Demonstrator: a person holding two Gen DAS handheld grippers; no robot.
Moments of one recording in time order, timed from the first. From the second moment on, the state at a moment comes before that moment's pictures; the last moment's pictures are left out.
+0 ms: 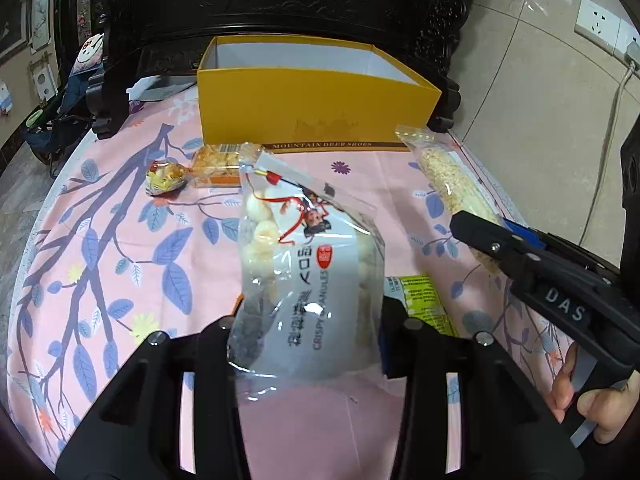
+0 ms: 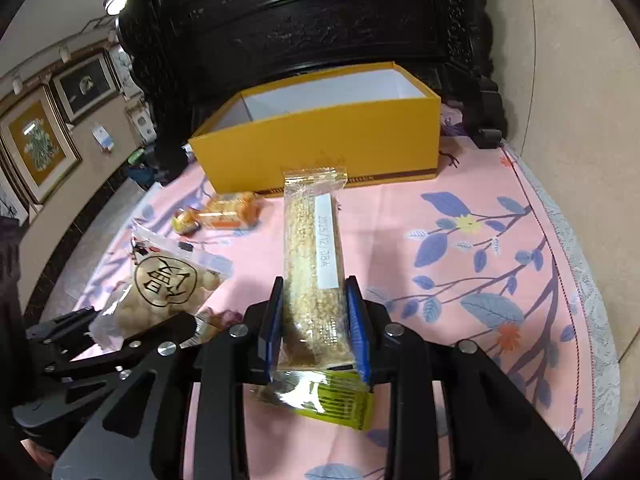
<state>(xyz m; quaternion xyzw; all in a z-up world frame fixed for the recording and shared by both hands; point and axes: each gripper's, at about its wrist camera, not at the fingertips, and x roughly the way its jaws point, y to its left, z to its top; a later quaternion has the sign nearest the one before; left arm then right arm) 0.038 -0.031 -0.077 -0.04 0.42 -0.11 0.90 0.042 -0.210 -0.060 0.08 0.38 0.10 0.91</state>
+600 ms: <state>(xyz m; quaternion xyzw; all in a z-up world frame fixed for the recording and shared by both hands) 0.203 -0.024 0.027 -0.05 0.38 -0.07 0.92 0.217 -0.217 0.018 0.06 0.37 0.13 0.92</state>
